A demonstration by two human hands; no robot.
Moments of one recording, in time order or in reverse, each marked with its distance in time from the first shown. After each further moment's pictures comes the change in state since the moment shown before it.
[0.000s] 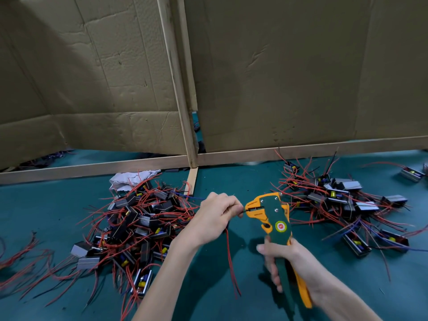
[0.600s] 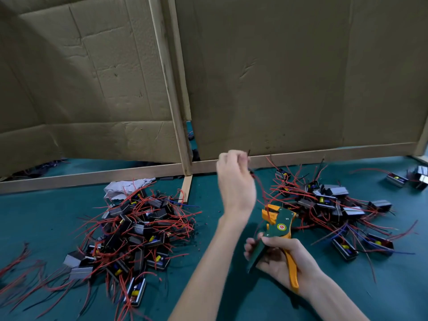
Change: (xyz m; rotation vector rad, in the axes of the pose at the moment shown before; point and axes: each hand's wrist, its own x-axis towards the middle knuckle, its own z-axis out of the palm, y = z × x) left_hand 0.062 0.086 0.011 -0.332 0.836 -0.013; right_hand 0.019 -0.001 -0.009 0.801 -0.038 0.044
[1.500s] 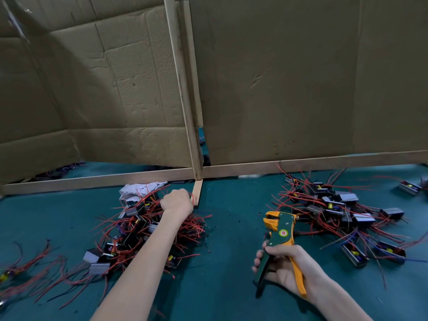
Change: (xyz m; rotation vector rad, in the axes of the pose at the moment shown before) left_hand 0.055 -0.123 -0.099 1.191 -0.502 -0.440; right_hand 0.010 0.005 -0.010 -0.180 -0.023 0.063
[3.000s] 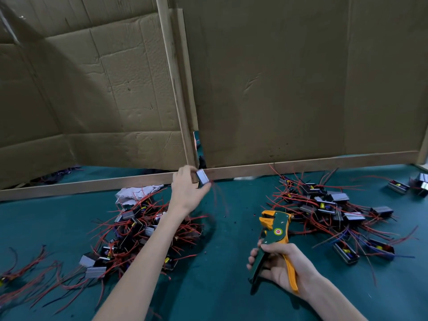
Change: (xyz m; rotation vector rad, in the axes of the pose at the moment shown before) left_hand -0.013 0.017 -0.014 -0.735 0.382 0.430; right_hand -0.001 -0.001 -0.002 0.024 -0.034 -0.034
